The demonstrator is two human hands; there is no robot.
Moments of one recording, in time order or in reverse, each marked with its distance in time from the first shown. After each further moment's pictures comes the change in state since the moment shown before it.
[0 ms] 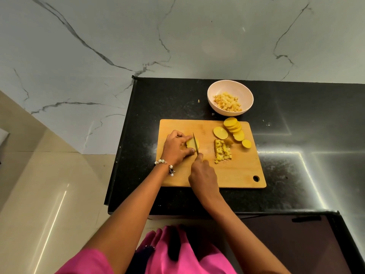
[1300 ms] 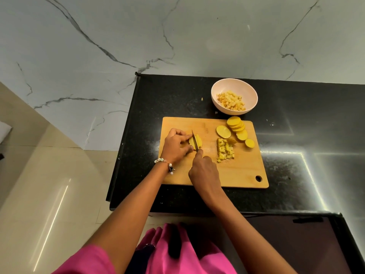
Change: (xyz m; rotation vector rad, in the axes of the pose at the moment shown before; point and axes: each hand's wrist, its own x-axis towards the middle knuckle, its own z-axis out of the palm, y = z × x) left_hand -0.002 -0.006 -0.003 -0.017 0.060 0.027; right_hand 0.006 -0.007 -0.010 0.000 -0.018 0.004
